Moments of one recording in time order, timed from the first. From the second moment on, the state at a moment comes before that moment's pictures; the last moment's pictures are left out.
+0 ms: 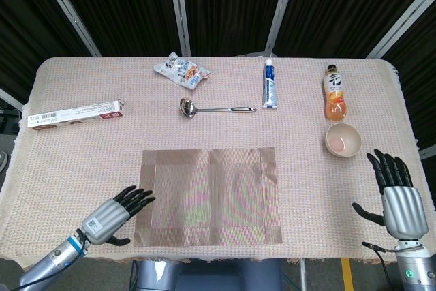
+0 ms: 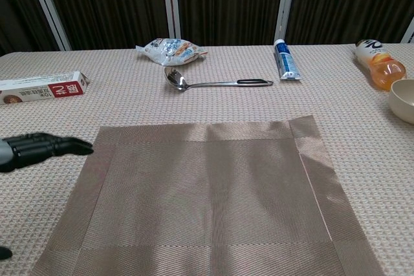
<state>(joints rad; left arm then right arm) -0.48 -1.27 0.28 -1.63 1.75 1.25 0.01 0.08 -1.11 0.08 -1.76 -1.52 1.53 -0.09</state>
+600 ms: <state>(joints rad) -0.38 -1.13 -0.01 -1.87 1.39 1.49 0.36 0.25 -1.20 0.16 -1.59 -1.19 1.17 -0.17</state>
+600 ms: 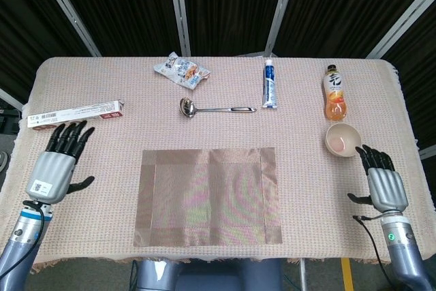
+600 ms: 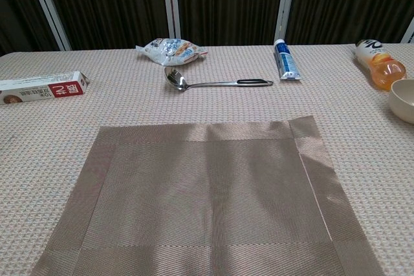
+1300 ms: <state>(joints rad) -0.34 -1.10 -0.08 -1.82 1.33 1.45 0.28 0.45 -1.47 0.23 -1.18 -0.99 0.98 -0.28</state>
